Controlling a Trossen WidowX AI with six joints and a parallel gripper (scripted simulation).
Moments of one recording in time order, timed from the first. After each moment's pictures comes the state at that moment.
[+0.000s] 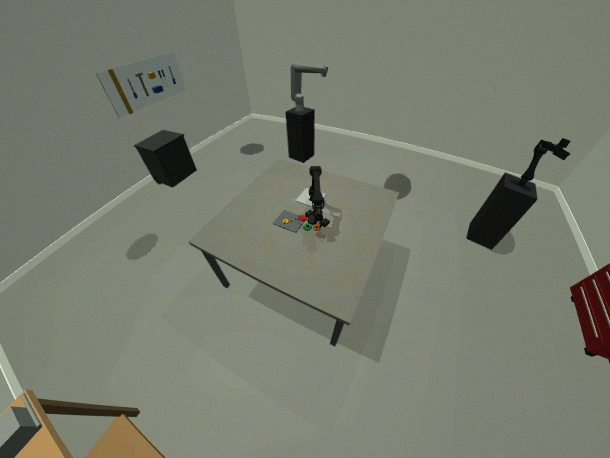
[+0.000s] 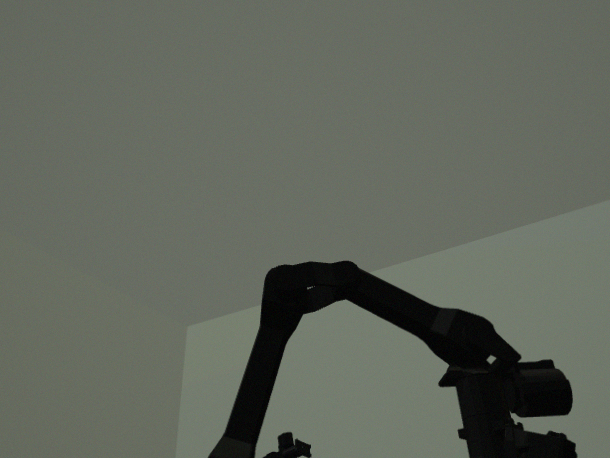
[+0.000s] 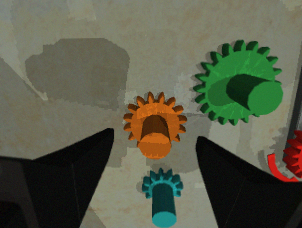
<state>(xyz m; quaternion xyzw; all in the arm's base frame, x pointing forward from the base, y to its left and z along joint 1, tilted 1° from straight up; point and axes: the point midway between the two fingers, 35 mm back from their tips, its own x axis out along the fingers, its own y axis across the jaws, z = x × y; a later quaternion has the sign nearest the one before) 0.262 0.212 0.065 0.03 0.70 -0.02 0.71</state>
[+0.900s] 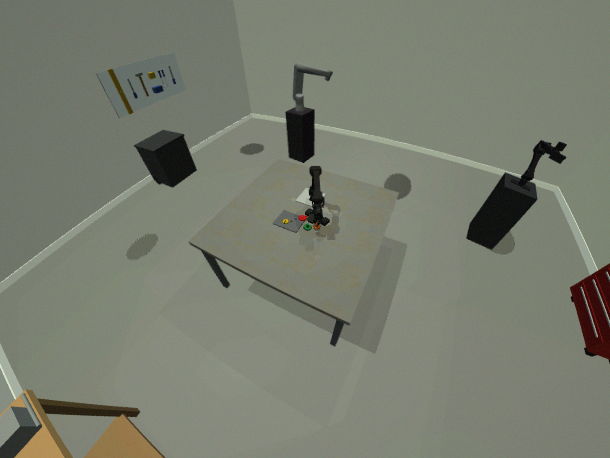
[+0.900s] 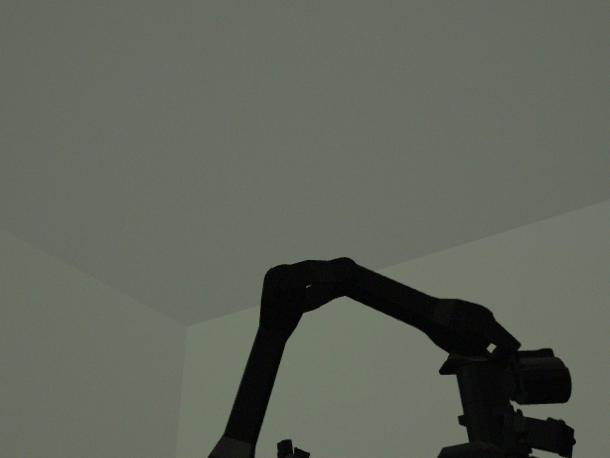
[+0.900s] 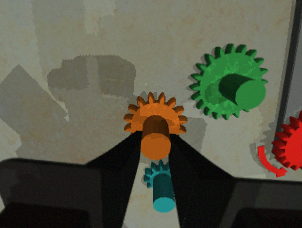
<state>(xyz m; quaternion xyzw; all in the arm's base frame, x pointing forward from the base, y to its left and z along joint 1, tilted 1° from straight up) 0.264 0.212 0.080 0.03 0.70 -0.02 0.71</state>
